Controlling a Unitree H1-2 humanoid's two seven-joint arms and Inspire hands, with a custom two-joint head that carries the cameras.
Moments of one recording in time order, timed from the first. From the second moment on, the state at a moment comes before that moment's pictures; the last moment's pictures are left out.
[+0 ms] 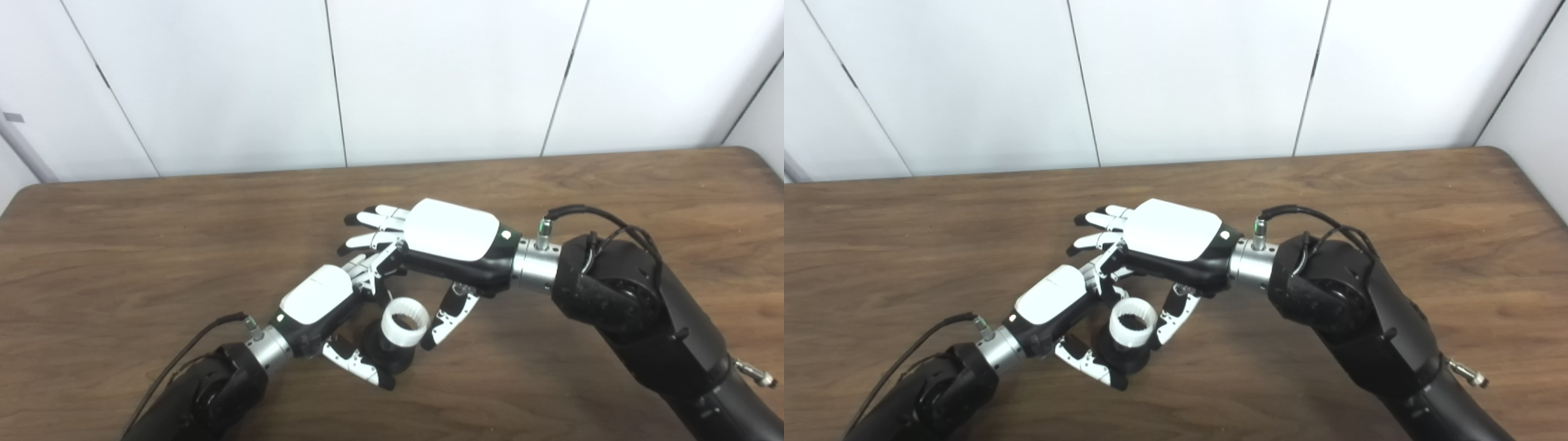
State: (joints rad) left arm -0.32 0.41 -0.52 0.14 0.65 -0.40 -0.08; right arm -0.51 -0.40 0.40 -0.38 -0.55 -0.18 0.67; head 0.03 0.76
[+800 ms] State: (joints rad) left arm -0.29 0.39 -0.49 0.10 0.67 -0.40 -0.14; right arm -0.50 -0.36 0.40 -0.29 -0.56 -0.22 0.64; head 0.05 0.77
